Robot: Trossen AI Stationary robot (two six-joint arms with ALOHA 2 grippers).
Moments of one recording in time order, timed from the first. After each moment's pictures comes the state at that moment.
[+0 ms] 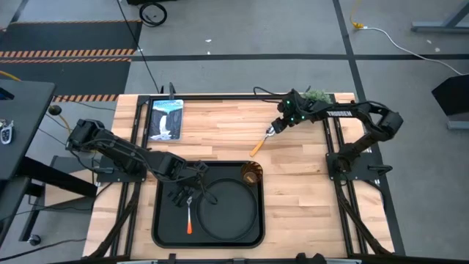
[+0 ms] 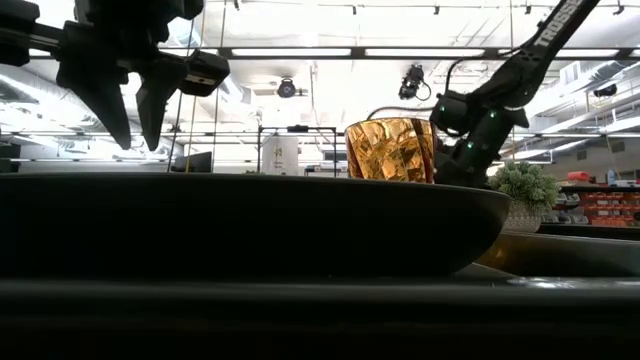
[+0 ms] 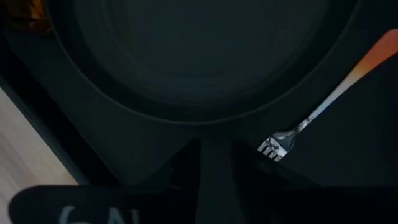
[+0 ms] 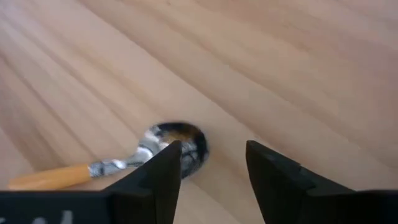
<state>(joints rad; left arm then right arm) -0.34 1.46 0.98 -0.71 -0.03 0.41 -0.75 1.50 0.69 -0.21 -0.18 0.29</state>
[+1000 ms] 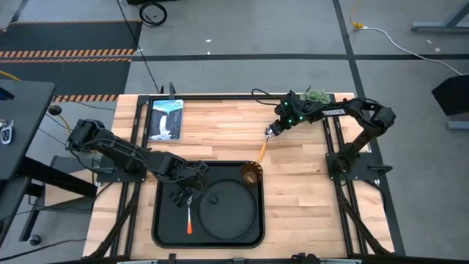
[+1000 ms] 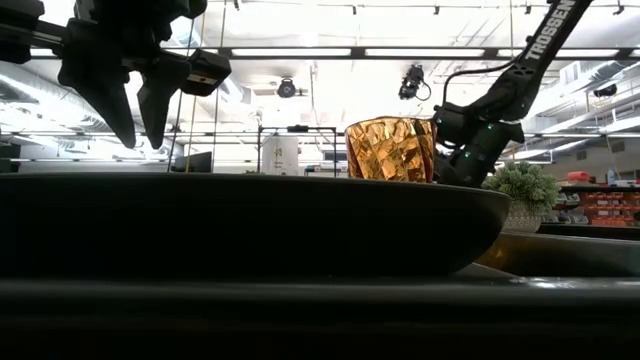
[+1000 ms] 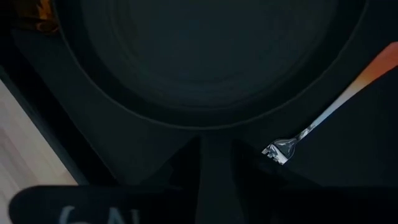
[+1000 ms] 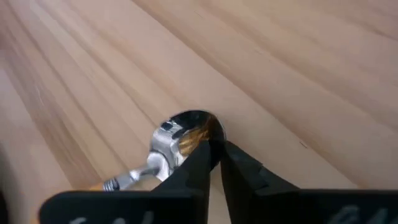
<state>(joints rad) -0.33 1.46 0.98 -0.69 -0.03 0.38 -0.76 1.59 0.67 -0.10 -0.32 0.25</state>
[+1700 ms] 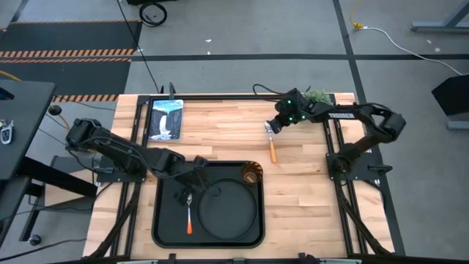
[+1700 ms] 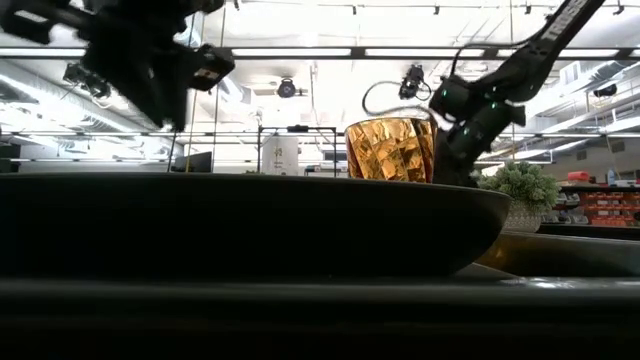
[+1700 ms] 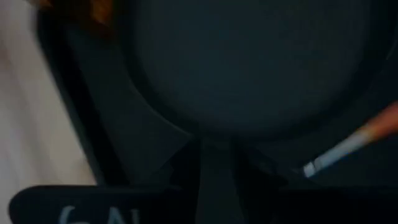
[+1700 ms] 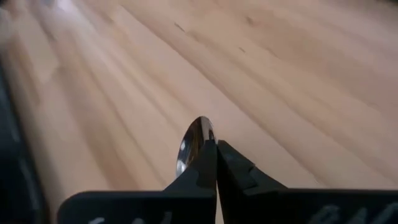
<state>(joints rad) -0.30 1.42 0.98 -0.64 -0.05 0.21 -0.72 1.45 0.67 -0.06 -0.30 0.26</state>
